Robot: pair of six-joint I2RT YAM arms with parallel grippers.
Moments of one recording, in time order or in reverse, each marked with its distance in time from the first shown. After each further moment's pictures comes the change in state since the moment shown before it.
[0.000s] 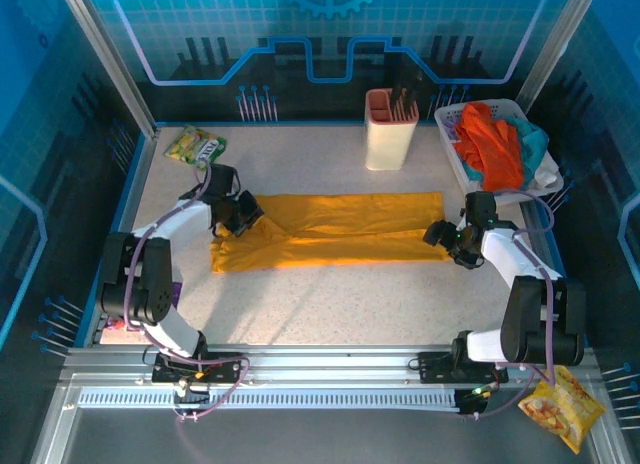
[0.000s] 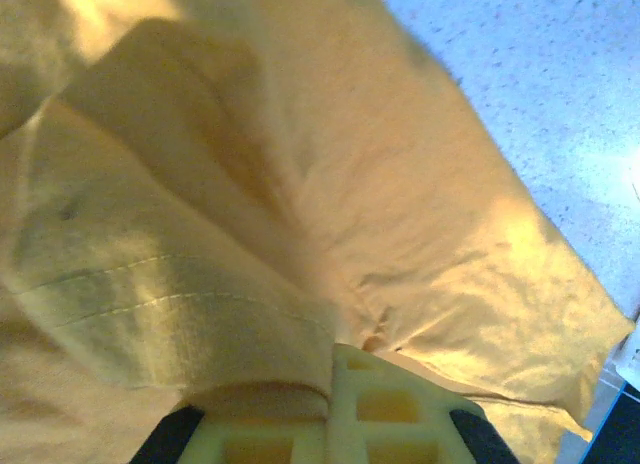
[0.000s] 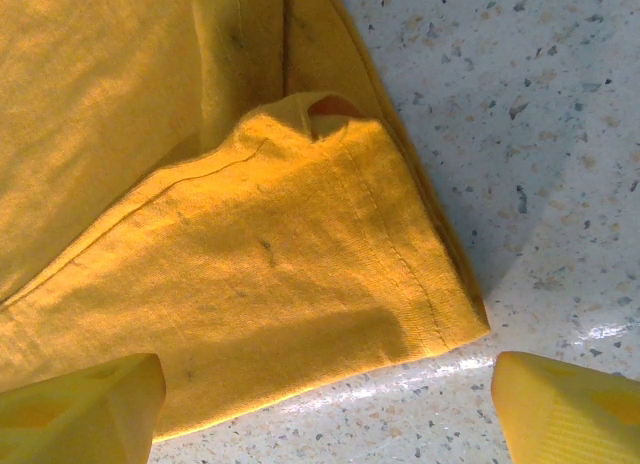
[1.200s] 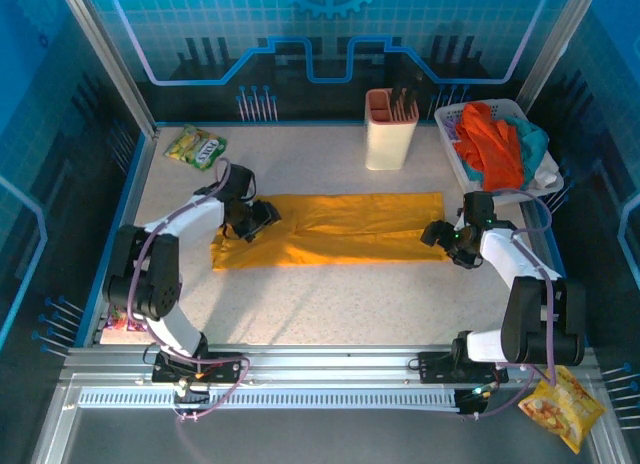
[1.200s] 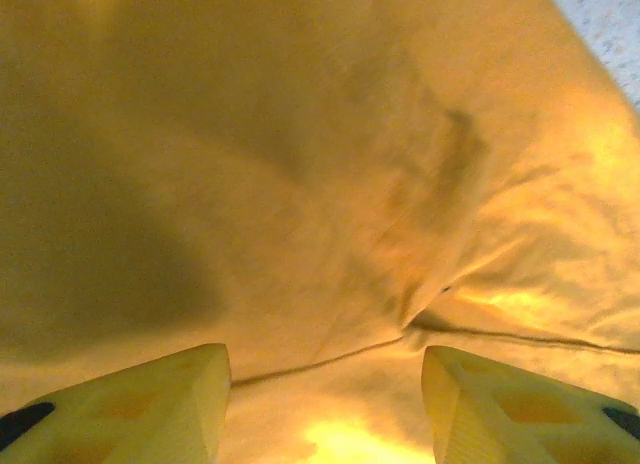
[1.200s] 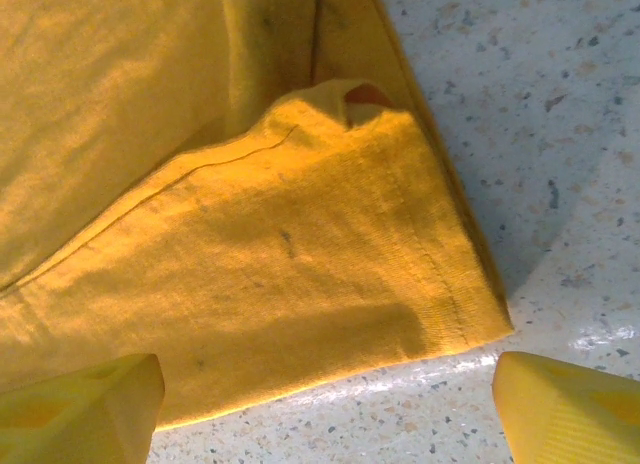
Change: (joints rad) left arm -0.093 0.019 0.020 -0.142 -0.057 0.114; right arm 0.018 -0.002 0.000 0.000 -0.015 -0.019
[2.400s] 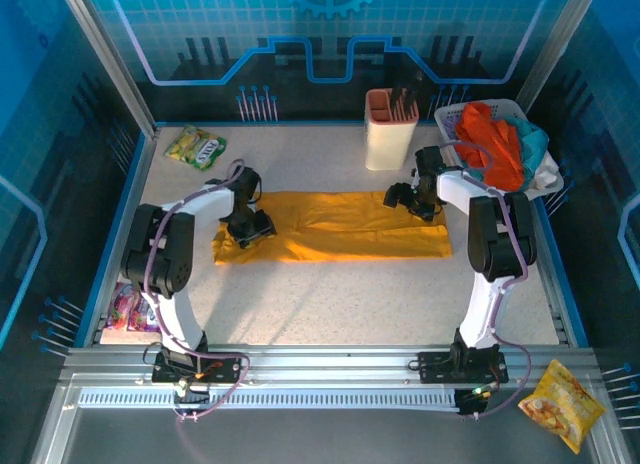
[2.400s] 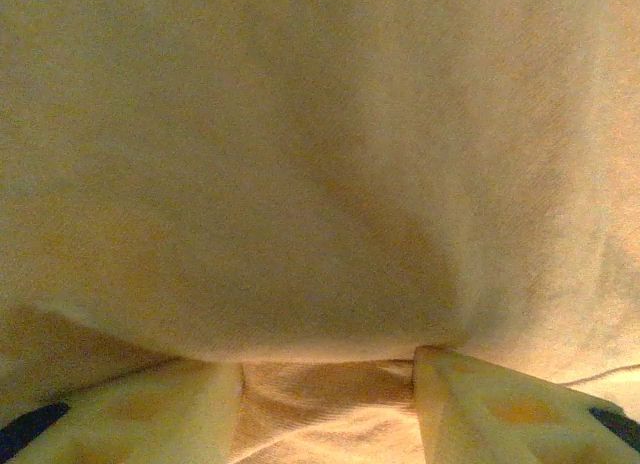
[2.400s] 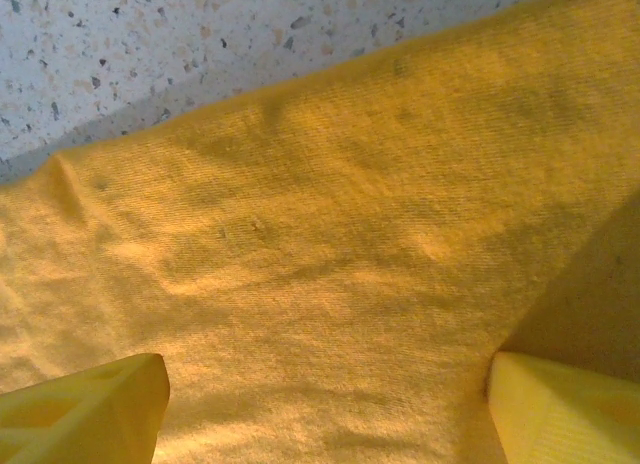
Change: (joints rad) left arm 0.002 0.209 0.156 -0.214 -0.085 0.186; right arm 0.202 0.607 0.575 -0.006 -0.017 0.005
